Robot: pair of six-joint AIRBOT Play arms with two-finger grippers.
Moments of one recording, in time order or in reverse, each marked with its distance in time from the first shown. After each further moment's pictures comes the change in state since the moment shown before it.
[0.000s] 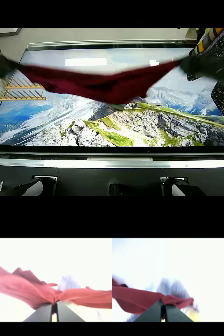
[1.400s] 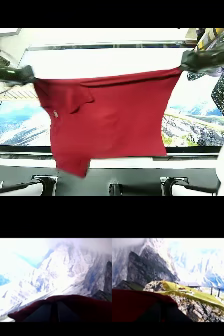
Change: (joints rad) left arm -0.163 -0.341 -0.013 0.424 0.029 -0.142; right arm 0.011 -0.475 0.401 -0.337 0.408 0.341
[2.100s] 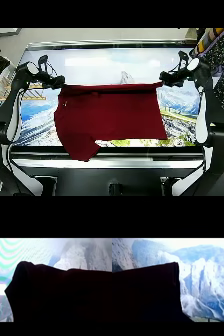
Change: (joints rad) left arm -0.058 -0.501 0.284 -0.003 0.022 0.079; right arm 0.000 -0.392 0.000 -0.003 -0.240 -0.016
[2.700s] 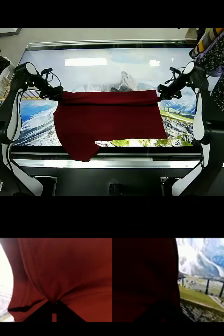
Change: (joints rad) left arm 0.014 -0.013 0.006 0.012 -0.352 0.010; right arm 0.000 -0.057 0.000 -0.031 0.318 -0.006
